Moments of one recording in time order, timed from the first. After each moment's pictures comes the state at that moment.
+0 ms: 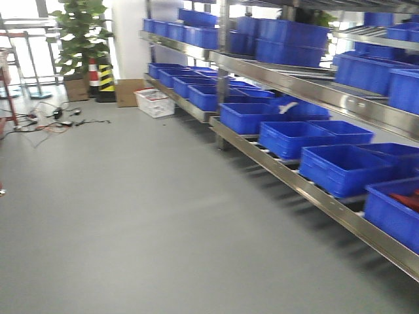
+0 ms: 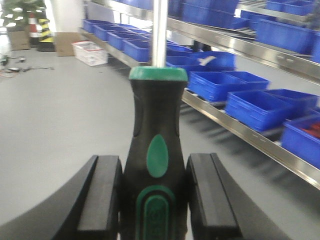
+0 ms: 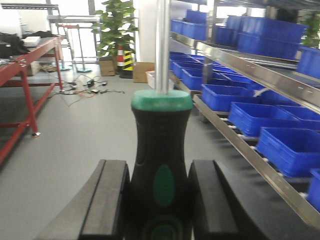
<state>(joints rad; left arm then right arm) -0.09 0.71 -1.02 -0.13 0.58 -0.01 0.11 0.57 -0.91 0.19 0.51 -0.18</state>
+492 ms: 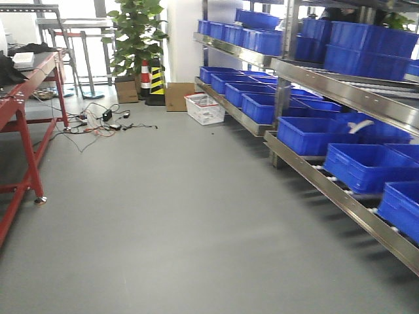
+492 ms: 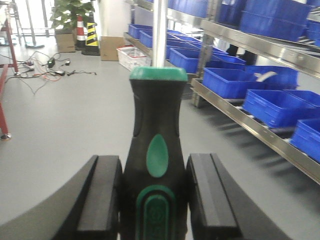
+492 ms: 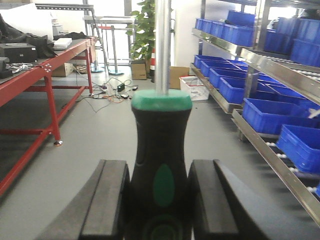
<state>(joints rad) -0.09 0.71 -1.02 -0.13 0.58 -0.01 0.11 0.57 -0.91 0.19 0.51 -0.18</state>
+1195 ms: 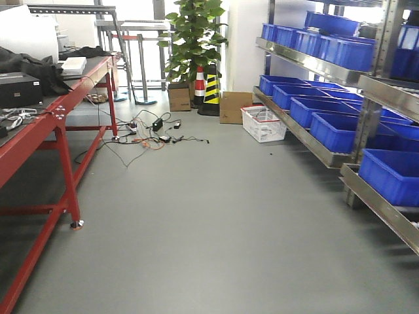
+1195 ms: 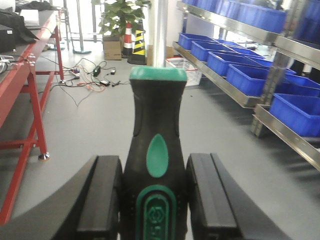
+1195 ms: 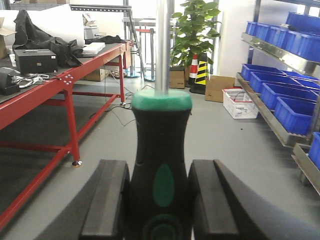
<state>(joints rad) -0.09 0.71 -1.02 -0.13 0.58 -0.01 0.11 0.57 -0.91 0.19 0.51 -0.18</state>
